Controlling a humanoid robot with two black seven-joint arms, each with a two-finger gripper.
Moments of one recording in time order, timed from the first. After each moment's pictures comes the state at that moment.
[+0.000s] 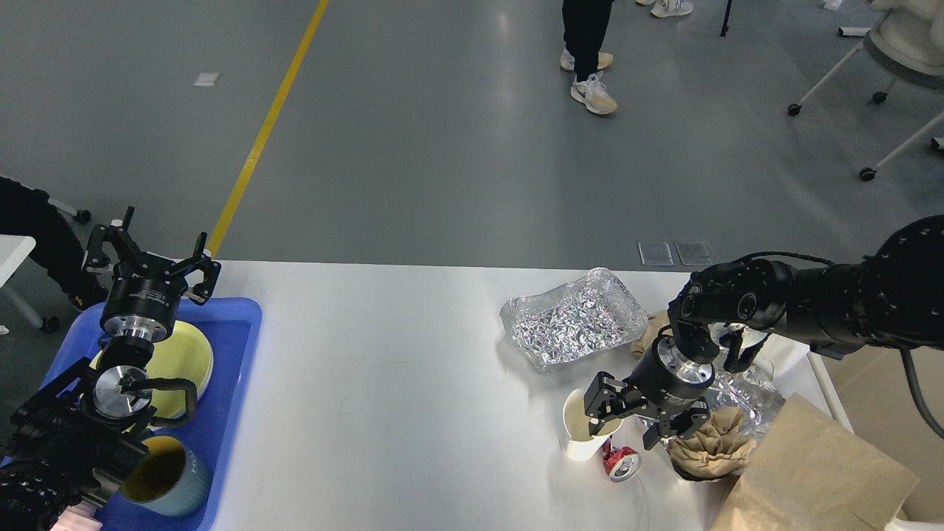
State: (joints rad) left arm -0.61 0.26 -1.01 -0.36 -0.12 -0.57 -0.38; right arm 1.41 -0.14 -1.03 0.93 -0.05 0.72 -0.06
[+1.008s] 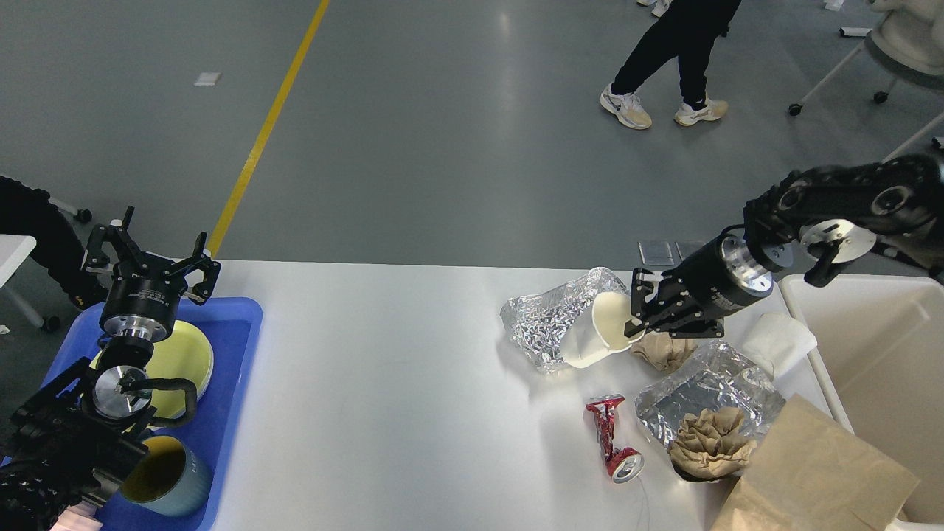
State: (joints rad) left arm -0.61 0.26 -1.01 -0.36 -0.12 -0.57 -0.38; right arm 1.67 -0.45 -0.90 1.10 -0.01 0.71 -0.06
